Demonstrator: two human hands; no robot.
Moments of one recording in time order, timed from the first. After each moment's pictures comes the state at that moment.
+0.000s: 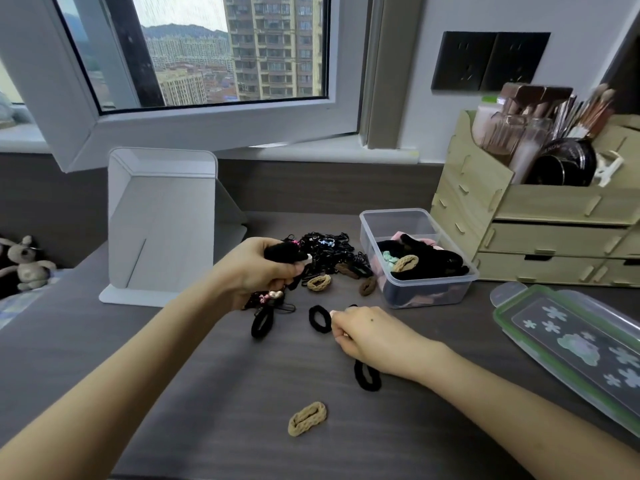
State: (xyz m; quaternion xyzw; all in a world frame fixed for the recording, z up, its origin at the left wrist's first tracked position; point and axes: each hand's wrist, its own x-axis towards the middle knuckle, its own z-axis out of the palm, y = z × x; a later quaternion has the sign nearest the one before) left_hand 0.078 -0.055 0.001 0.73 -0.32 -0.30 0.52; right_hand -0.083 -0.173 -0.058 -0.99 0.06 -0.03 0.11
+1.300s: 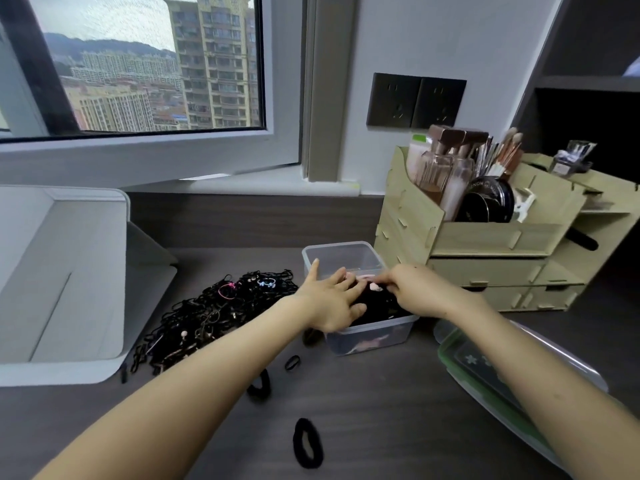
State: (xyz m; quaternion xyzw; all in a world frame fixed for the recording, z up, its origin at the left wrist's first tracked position) left_hand 0.024 -0.227 -0.022 0.73 -0.67 -0.07 -0.08; right_hand -0.107 -0.333 -0.002 -0.96 0.28 0.01 0.05
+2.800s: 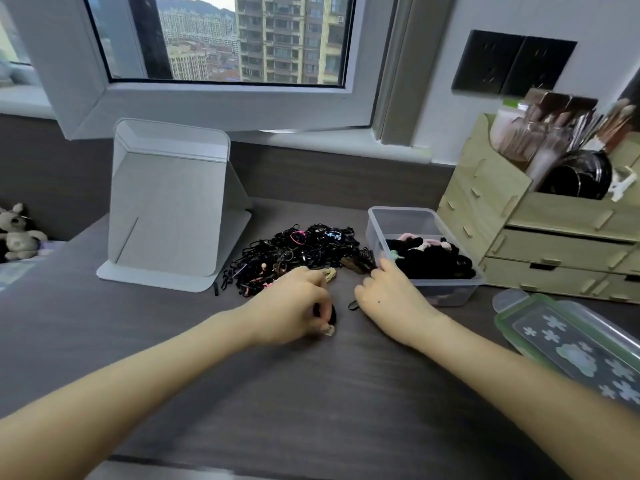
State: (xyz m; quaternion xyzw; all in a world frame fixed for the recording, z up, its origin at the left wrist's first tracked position) left_hand 0.056 -0.056 -0.048 0.74 -0.66 -0.05 0.16; right_hand -0.062 -0.201 -0.050 -0.95 0.02 -0.01 -0.32
